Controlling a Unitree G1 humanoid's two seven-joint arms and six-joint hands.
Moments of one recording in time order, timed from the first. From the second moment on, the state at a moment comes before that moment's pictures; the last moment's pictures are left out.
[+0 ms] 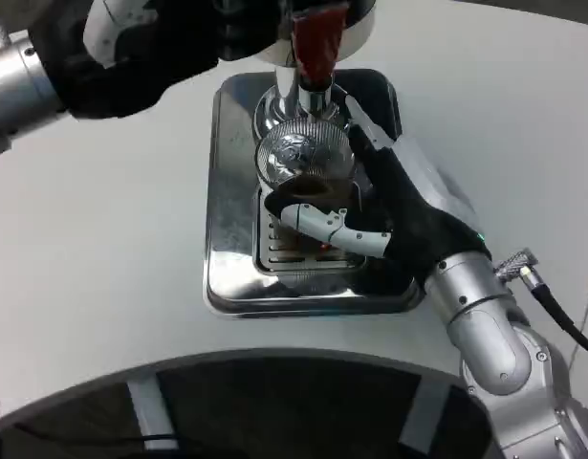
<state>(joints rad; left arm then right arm) -1.12 0.58 0.19 0.63 -0.39 -0.07 -1.24 -0.56 -0.15 0.24 -0.04 -0.52 0.25 0.04</state>
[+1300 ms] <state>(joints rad) -0.71 0.76 0.32 0.57 -0.38 -0.02 -1.01 -0.59 -0.09 0.25 0.02 -0.53 0.25 -0.02</state>
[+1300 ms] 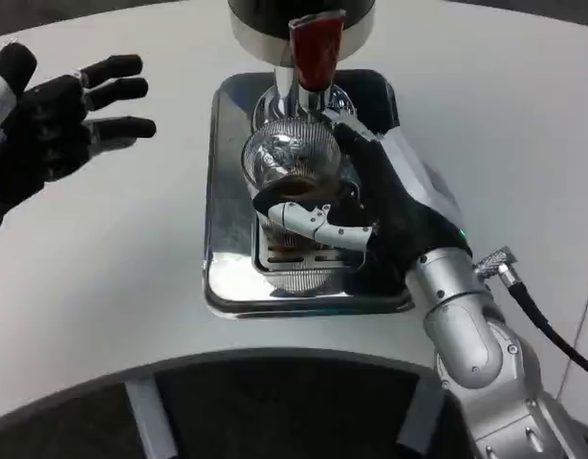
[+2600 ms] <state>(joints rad) -0.50 0.78 0.38 0.48 -0.38 -0.02 -0.96 -0.55 -0.07 0.28 -0.03 -0.64 0.32 -0.11</state>
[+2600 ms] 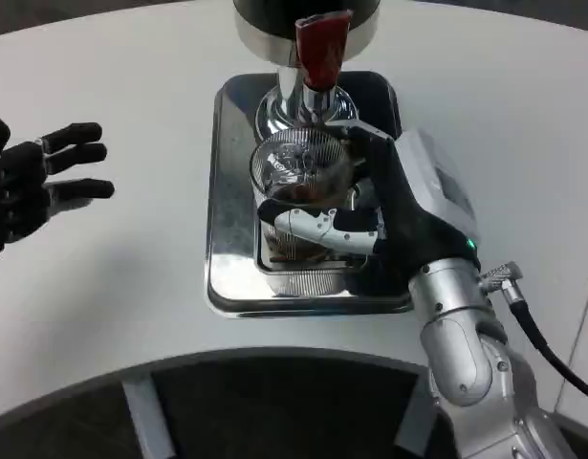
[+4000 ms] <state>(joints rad) -0.46 0.74 0.30 0.40 -0.37 -0.11 -0.92 -0.37 -0.06 0.28 -0.17 -0.72 0.30 -0.19</state>
